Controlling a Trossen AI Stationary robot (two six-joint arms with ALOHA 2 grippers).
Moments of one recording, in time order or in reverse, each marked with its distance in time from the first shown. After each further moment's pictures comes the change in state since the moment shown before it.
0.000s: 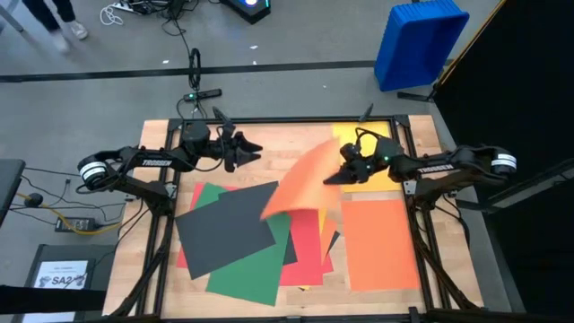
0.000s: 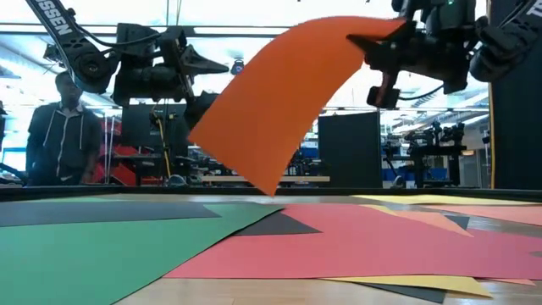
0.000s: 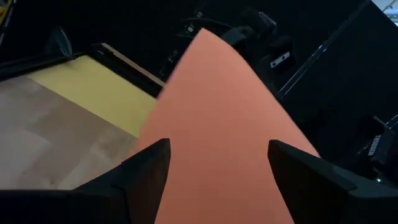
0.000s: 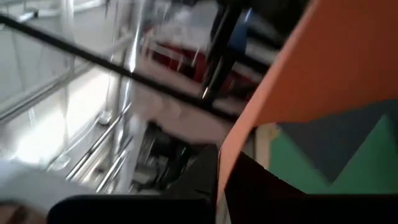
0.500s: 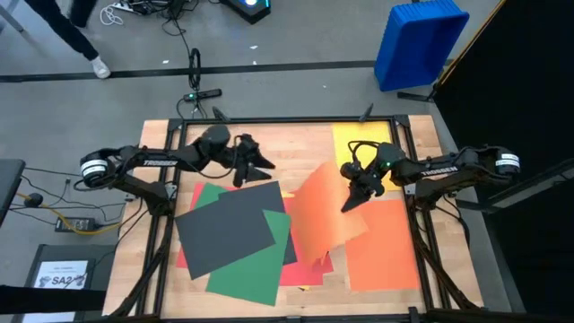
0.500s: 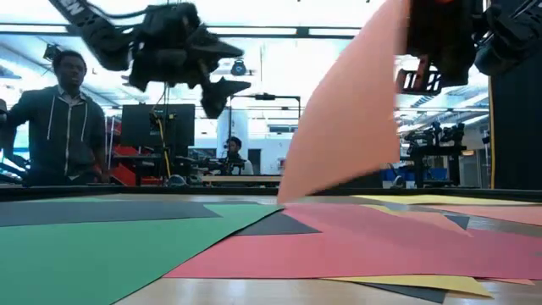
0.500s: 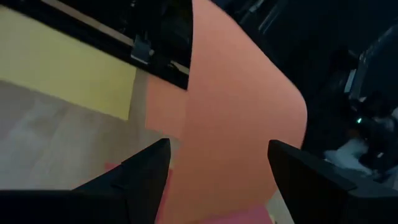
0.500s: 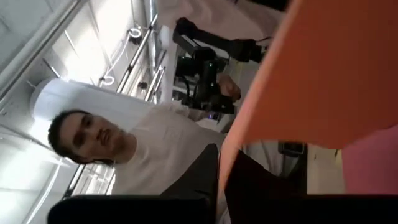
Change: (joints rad) left arm -0.193 0.024 0.206 -0.377 0.026 0.198; right arm 0.095 -0.038 0.000 -0.045 -0.336 0.120
